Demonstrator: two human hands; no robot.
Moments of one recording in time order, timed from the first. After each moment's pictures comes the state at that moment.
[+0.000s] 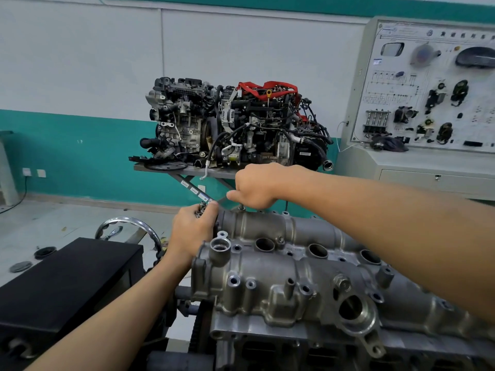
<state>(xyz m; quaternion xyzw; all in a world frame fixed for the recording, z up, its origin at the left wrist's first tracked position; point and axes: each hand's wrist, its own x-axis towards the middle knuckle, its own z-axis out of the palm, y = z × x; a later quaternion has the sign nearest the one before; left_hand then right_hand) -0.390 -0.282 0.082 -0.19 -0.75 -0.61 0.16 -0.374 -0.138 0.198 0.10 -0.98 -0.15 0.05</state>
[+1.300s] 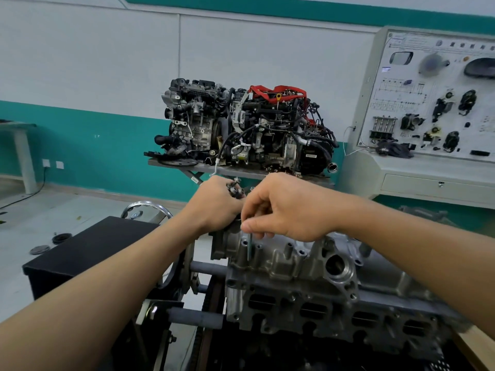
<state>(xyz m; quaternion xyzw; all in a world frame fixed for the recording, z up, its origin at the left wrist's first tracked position) -0.314 -0.305 0.139 -0.30 -0.83 -0.46 0.11 -0.215 -0.167 0.195 0.24 -0.96 0.17 0.03</state>
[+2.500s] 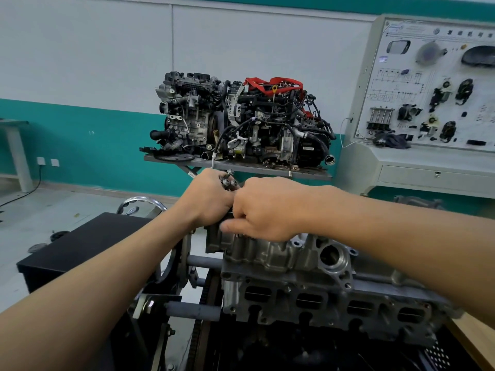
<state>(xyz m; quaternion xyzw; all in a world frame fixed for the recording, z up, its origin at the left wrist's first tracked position) -0.315 -0.304 0.138 -0.30 -0.83 -0.46 0.11 -0.228 -0.184 0.184 0.21 -0.97 -0.12 0.06</state>
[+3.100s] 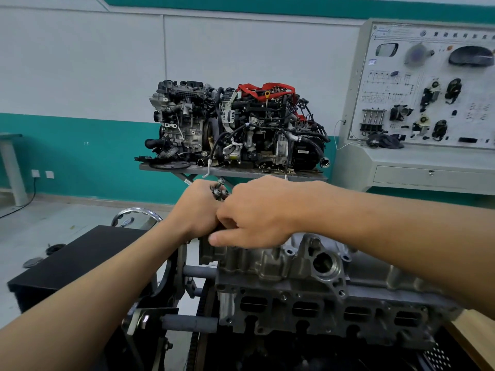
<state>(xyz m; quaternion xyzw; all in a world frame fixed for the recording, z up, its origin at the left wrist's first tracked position) -0.316 -0.304 0.139 -0.31 -0.84 -0.43 0.13 -0.227 -0.186 0.195 0.25 -0.94 -0.20 0.07</state>
